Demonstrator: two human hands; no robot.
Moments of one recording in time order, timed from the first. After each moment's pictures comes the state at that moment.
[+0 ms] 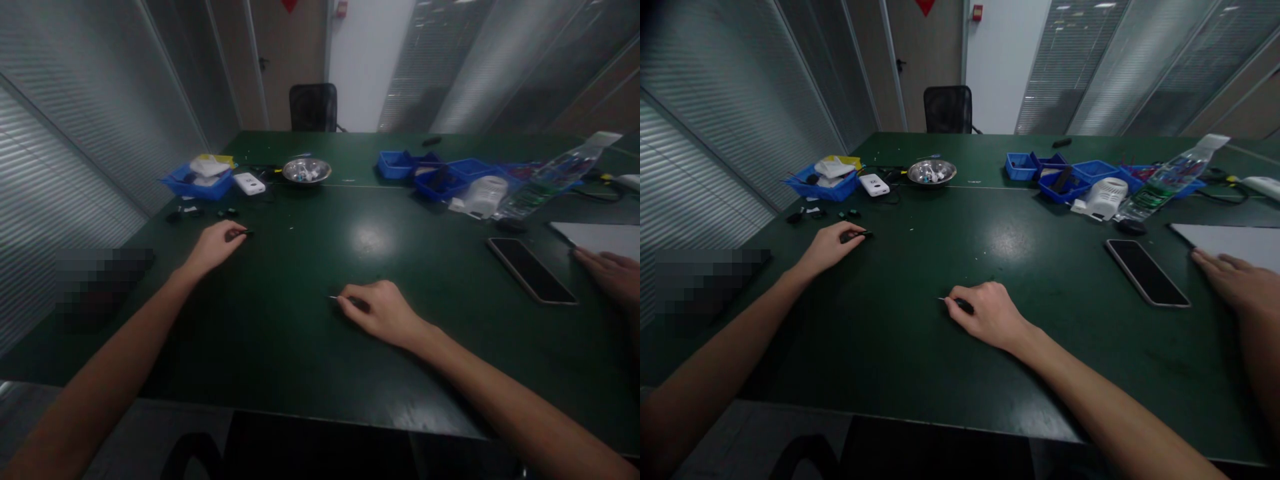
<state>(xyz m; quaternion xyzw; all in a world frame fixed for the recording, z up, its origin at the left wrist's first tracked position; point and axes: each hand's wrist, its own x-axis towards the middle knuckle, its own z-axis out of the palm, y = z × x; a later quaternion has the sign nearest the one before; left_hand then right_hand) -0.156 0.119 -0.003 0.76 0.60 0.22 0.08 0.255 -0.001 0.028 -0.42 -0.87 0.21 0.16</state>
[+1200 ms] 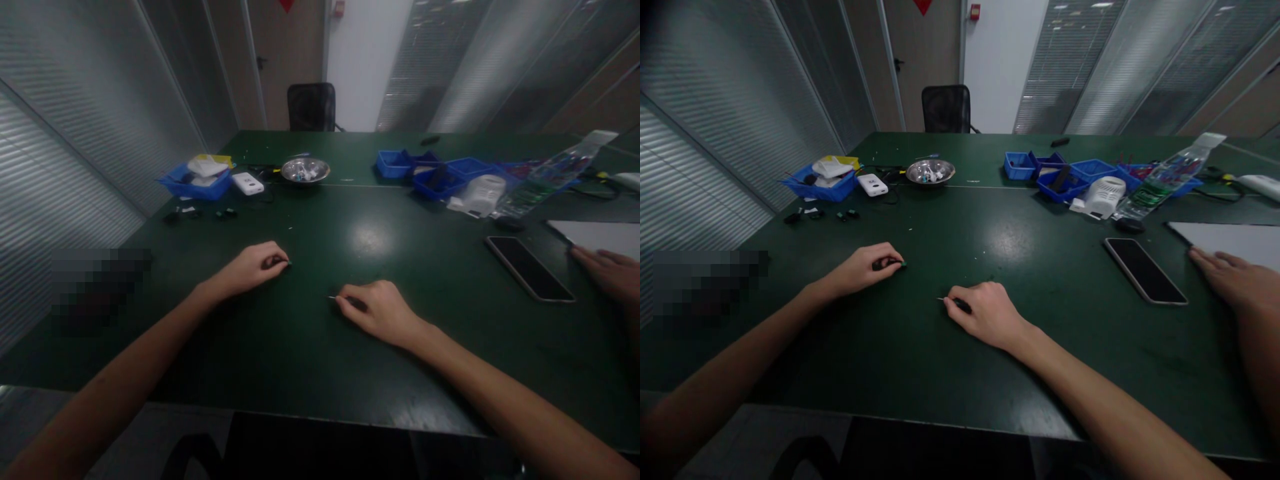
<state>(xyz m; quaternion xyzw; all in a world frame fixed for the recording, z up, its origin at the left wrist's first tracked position) -0.070 0.073 0.010 0.86 0.41 0.18 0.22 0.254 -0.002 0.024 -0.43 -0.87 0.17 0.13</state>
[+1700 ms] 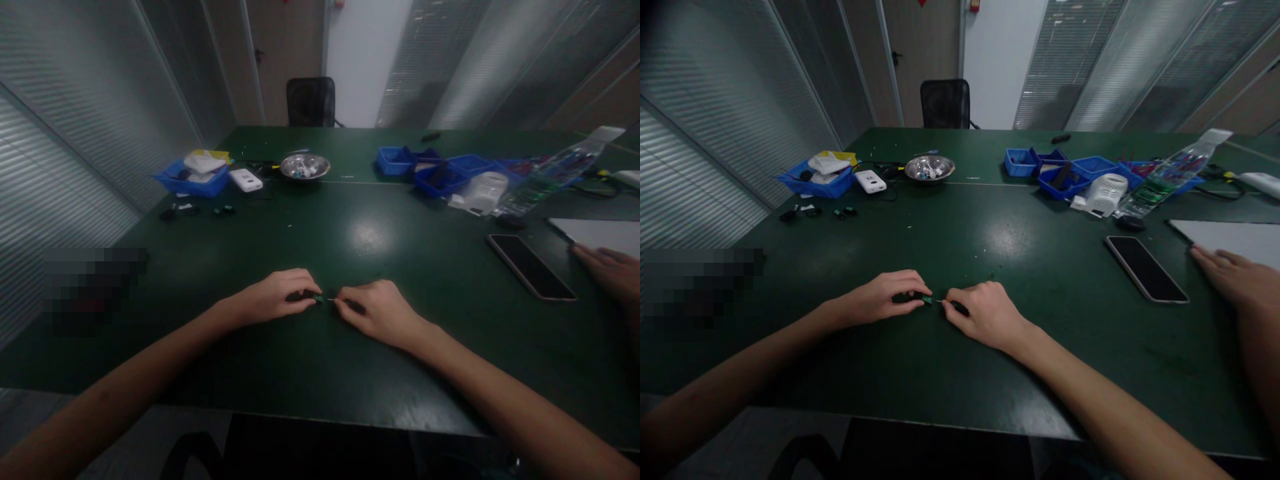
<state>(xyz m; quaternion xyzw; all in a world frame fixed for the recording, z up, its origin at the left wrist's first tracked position) -0.019 0.034 0.016 0.90 0.24 0.18 0.32 0.250 0.000 0.021 -0.41 -0.89 0.15 0.12</state>
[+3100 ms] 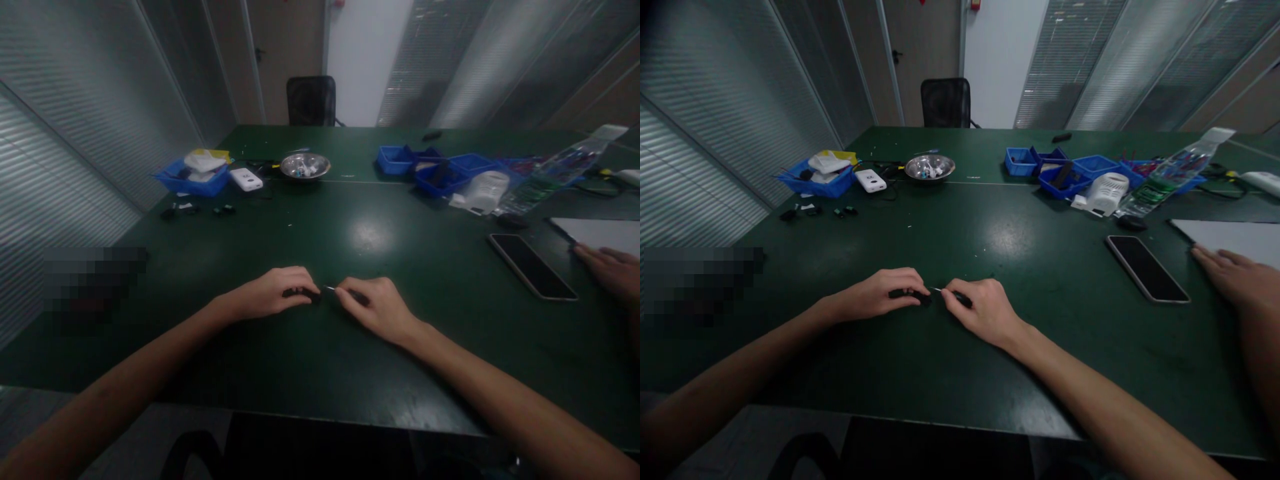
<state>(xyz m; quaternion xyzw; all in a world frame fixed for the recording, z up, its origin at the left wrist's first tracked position) -0.024 0.039 0.017 0.89 0.23 0.17 0.35 0.247 0.000 0.016 -0.43 -0.84 0.22 0.22</state>
